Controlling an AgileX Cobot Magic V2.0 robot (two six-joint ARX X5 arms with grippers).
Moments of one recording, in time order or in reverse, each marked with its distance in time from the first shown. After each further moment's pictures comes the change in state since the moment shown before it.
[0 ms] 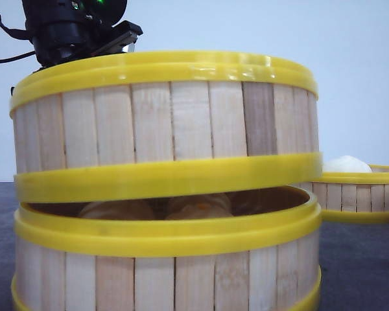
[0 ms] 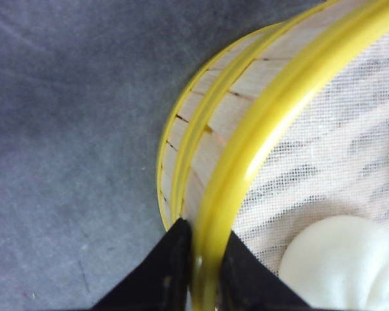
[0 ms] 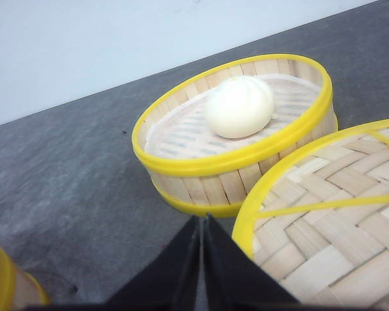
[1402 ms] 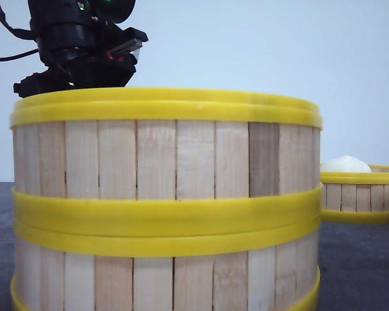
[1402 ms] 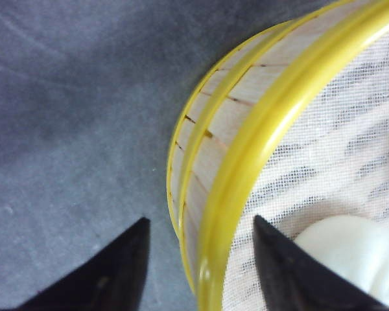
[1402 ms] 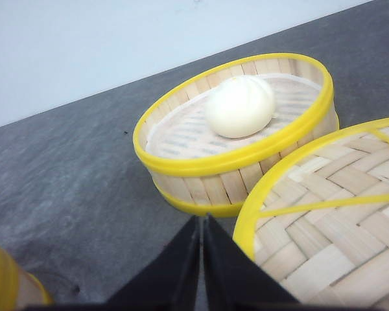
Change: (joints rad) left arm -0.032 -0.003 -0.006 0.011 -0.078 -0.020; right arm 0.000 0.000 0.000 0.001 -0.003 0.008
